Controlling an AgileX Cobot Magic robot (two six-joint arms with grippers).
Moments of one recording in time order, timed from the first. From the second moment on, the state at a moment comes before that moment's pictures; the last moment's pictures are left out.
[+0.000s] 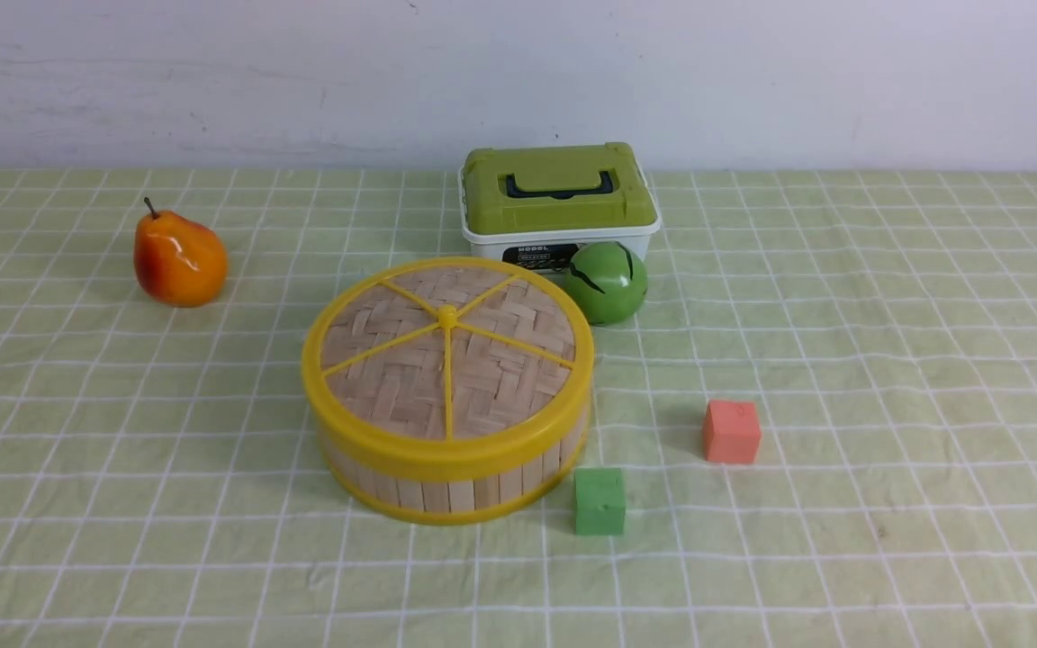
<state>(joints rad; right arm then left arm) -0.10 -0.02 0.02 -0.05 0.37 0.07 -0.10 -0.01 0.02 -0.04 0.43 -0.13</state>
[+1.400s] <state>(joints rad) -0.10 -0.02 0.02 -0.05 0.37 0.07 -0.10 -0.01 -0.04 -0.10 -0.41 -0.43</state>
